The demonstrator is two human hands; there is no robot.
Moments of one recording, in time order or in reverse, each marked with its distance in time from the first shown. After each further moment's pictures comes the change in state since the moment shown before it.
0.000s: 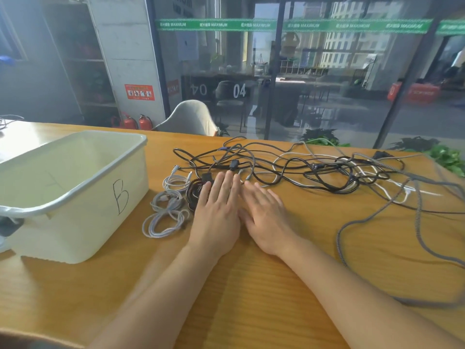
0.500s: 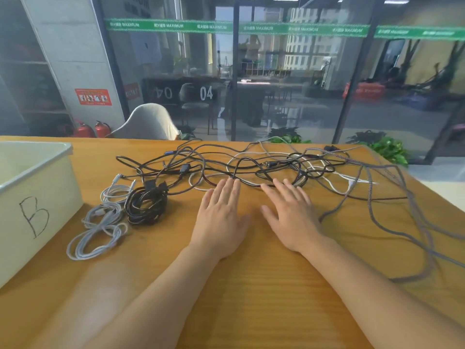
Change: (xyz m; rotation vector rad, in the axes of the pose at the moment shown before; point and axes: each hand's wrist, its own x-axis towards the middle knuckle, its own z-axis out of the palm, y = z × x) left_hand 0.041 0.103 0.021 -0.190 -0.100 0.113; right_hand -0.063 0.133 -0.048 -0.221 0.094 0.270
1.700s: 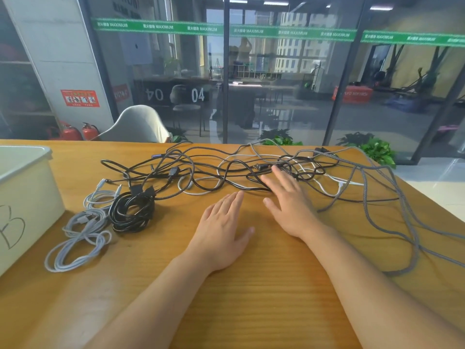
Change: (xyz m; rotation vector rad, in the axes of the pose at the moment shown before) left_hand -0.002 0.011 0.006 -0.215 -0.088 0.080; right_hand 0.027 0.033 -0.006 0.140 0.012 0.016
